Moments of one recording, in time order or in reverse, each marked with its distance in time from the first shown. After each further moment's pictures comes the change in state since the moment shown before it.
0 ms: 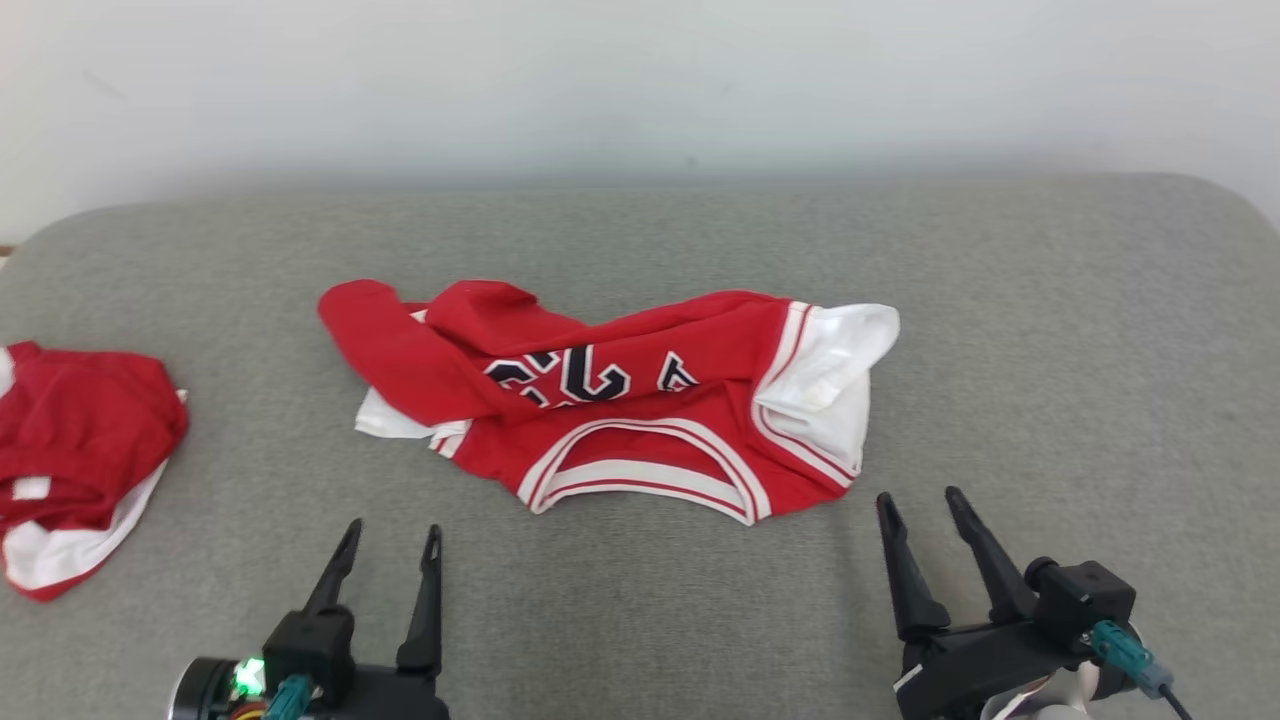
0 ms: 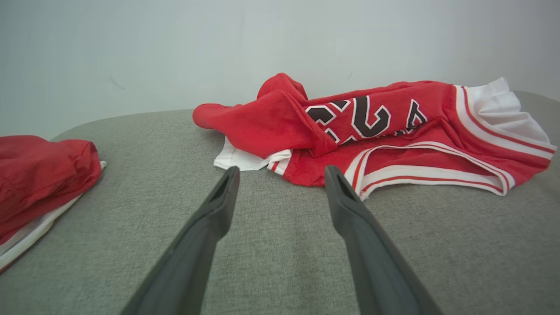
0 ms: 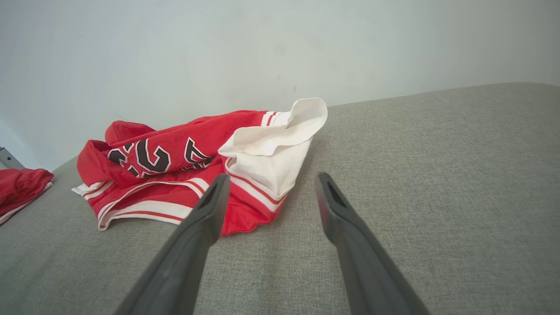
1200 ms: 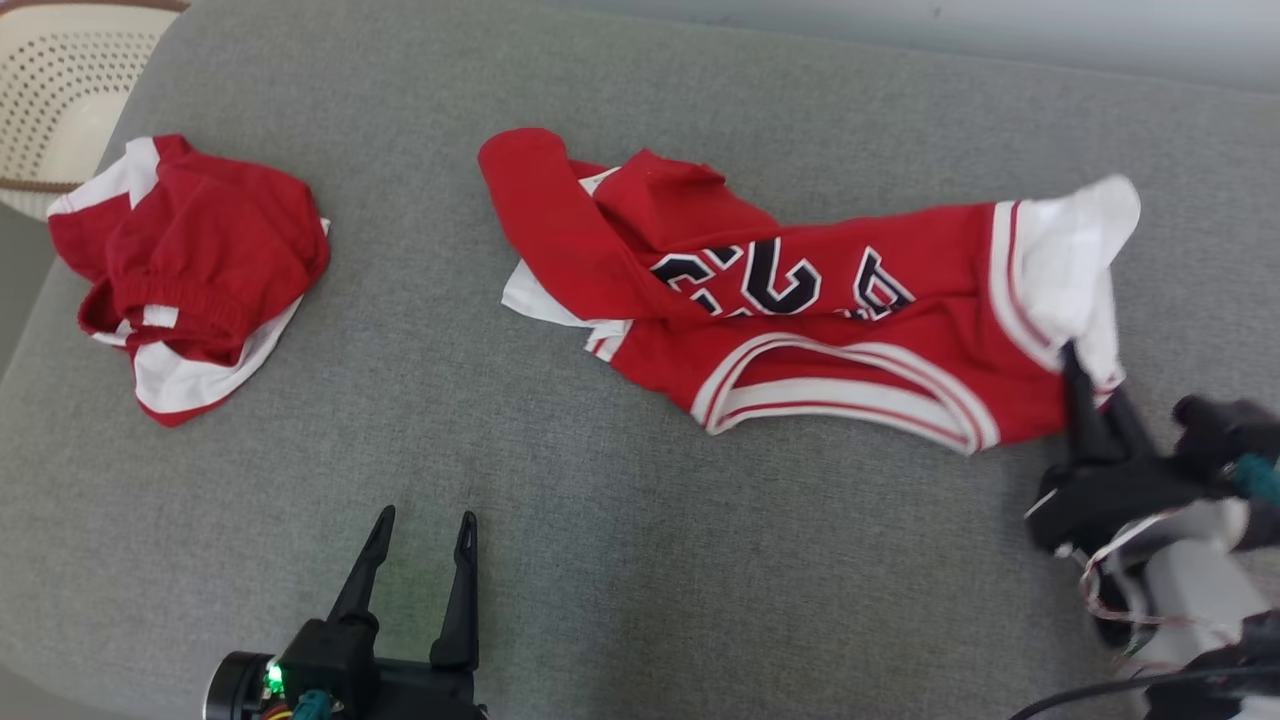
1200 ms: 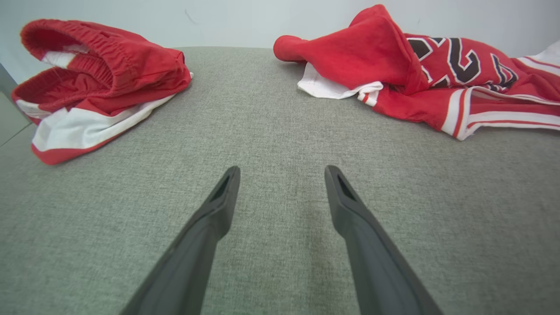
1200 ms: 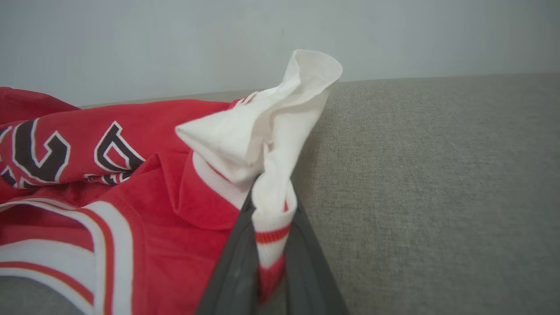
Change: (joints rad) left arm 0.081 -0.092 0.088 -0.146 0.078 -0.052 0.000; right arm -0.299 -0.144 -0.149 0.233 0.003 0.000 0.000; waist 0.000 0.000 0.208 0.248
